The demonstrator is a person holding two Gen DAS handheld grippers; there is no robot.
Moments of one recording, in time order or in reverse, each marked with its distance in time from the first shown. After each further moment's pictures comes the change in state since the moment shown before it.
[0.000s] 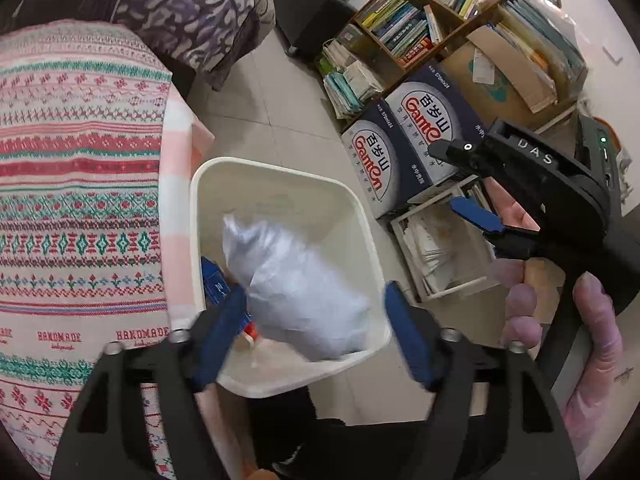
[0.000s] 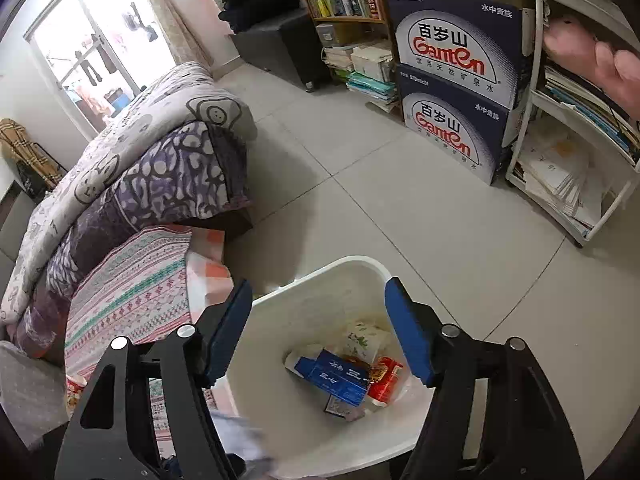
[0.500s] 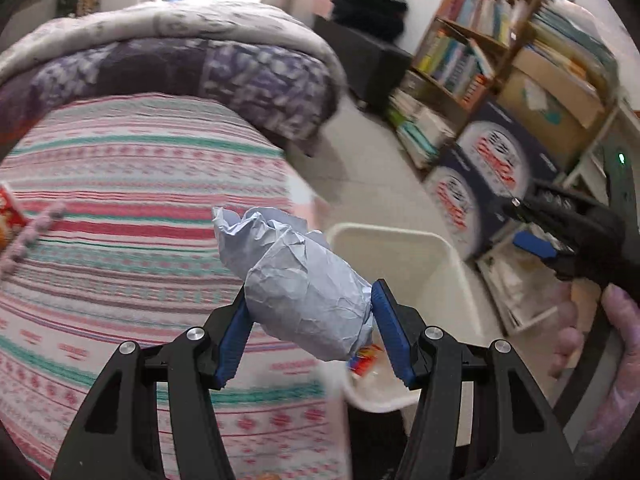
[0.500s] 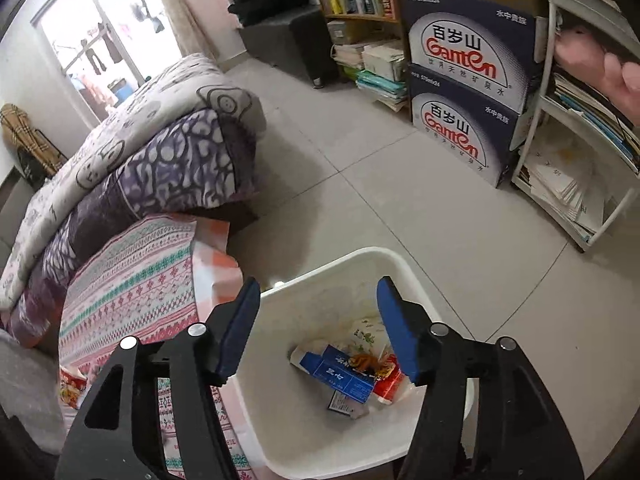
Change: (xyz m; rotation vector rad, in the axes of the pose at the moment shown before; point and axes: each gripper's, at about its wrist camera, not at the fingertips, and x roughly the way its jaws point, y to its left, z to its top) left arm -0.059 0.021 0.004 0.079 -0.186 0.329; right arm 0.005 0.015 -0.007 -0.025 0.003 -0.017
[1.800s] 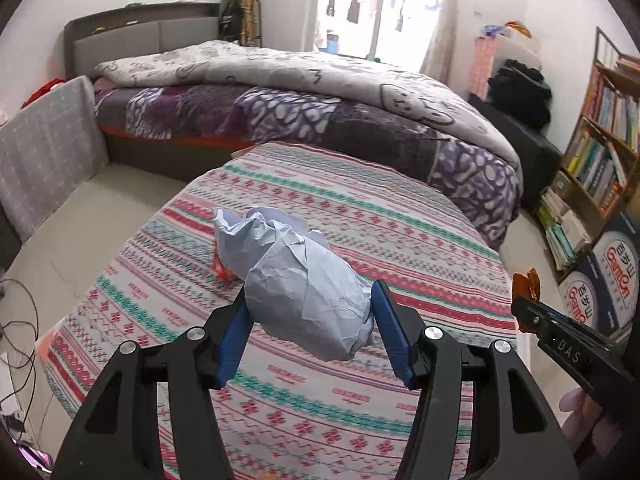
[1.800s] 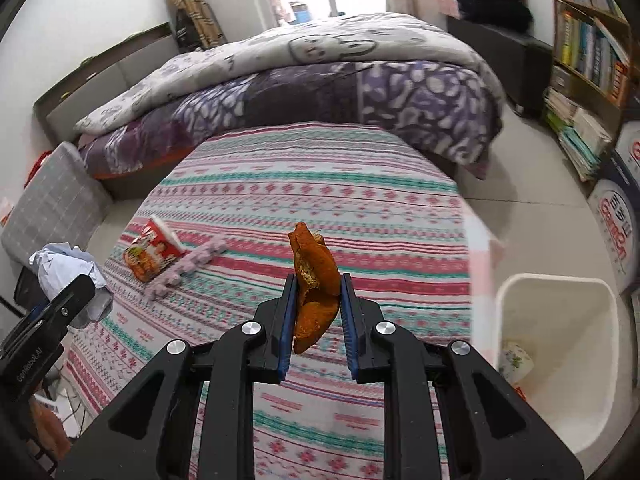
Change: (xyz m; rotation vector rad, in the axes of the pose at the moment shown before) left arm -0.128 0.177 0.002 -0.243 -0.254 0.502; right arm -0.003 0.226 -0.117 -0.538 0.084 0.343
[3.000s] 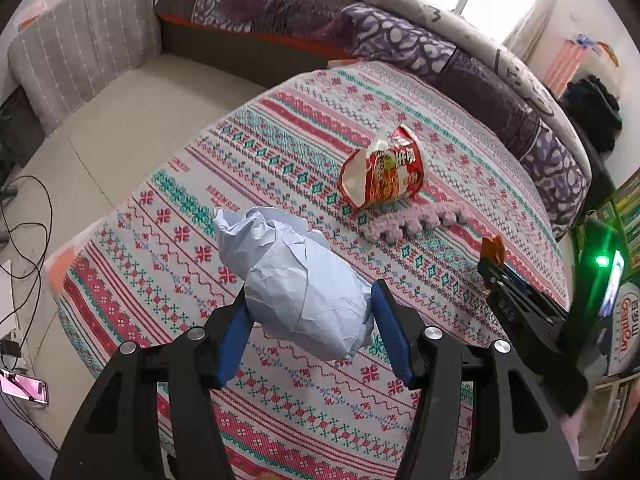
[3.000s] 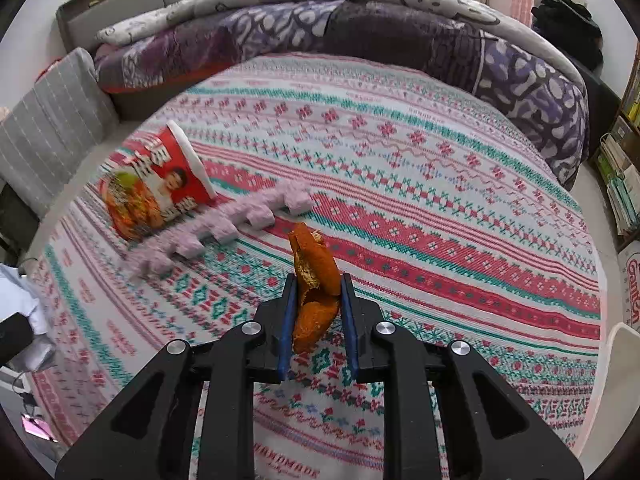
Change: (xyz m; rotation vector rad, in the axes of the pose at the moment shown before) left arm 0.040 0.133 -0.025 -0.262 0.289 0.096; right arm 0.123 0.133 -0.022 -0.255 0.121 0.012
